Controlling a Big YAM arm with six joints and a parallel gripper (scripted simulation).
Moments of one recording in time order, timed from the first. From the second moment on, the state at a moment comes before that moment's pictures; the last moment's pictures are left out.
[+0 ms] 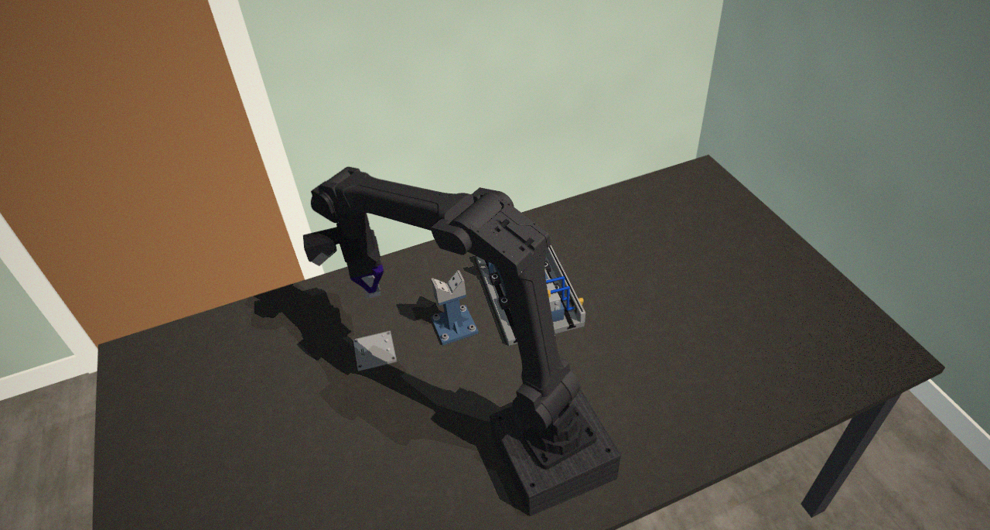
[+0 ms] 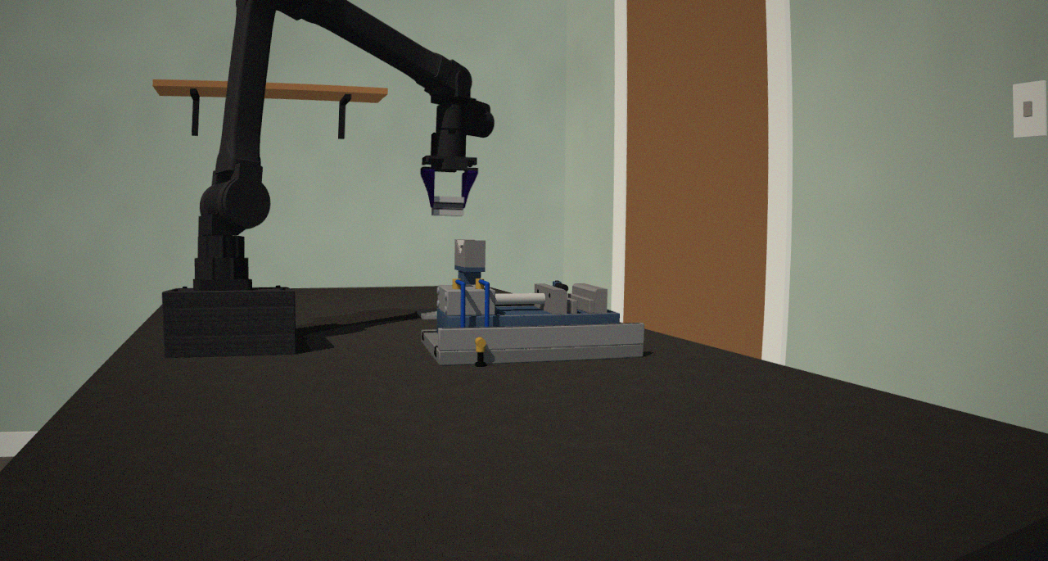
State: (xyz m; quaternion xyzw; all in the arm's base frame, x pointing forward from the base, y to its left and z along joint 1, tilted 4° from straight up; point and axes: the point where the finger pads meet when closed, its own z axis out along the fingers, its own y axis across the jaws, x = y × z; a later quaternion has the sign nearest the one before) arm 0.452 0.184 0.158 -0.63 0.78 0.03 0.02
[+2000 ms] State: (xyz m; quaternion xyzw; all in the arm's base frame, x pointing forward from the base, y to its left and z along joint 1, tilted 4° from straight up) arm 0.429 0.025 0.149 -0.66 0.75 0.03 0.02
